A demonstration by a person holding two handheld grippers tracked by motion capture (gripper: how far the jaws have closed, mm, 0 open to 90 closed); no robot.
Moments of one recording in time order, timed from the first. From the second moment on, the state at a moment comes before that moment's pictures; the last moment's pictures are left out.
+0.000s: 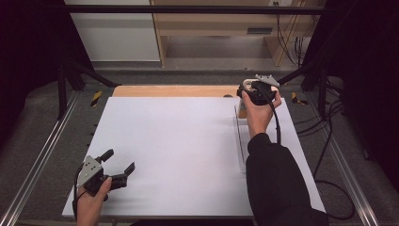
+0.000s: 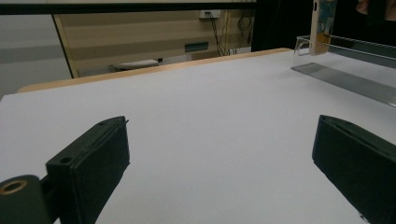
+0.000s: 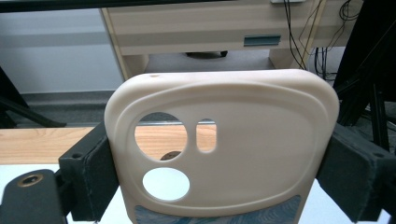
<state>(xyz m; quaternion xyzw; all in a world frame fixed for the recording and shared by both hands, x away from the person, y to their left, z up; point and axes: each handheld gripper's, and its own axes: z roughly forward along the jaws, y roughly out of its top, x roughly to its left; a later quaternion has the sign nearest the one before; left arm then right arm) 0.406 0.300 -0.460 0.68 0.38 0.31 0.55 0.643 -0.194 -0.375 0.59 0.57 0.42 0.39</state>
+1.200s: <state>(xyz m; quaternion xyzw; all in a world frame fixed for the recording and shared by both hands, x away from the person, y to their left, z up) 0.406 0.299 -0.460 0.68 0.38 0.31 0.55 0.648 -0.196 -0.393 0.60 0.56 0.41 0.38</state>
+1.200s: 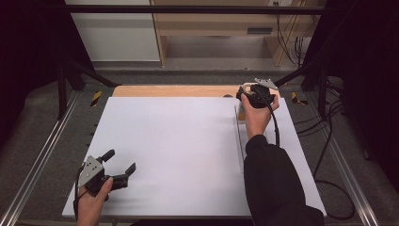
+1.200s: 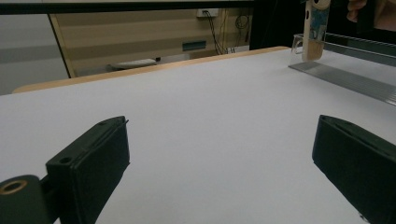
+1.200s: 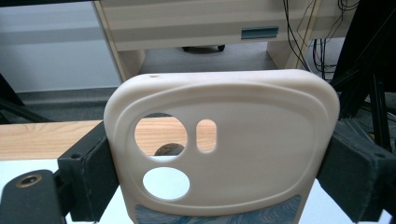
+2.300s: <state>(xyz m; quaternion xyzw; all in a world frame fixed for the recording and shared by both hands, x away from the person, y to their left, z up) 0.405 0.299 -0.460 0.68 0.38 0.31 0.55 0.651 -0.193 -0.399 0.60 0.57 0.41 0.38</state>
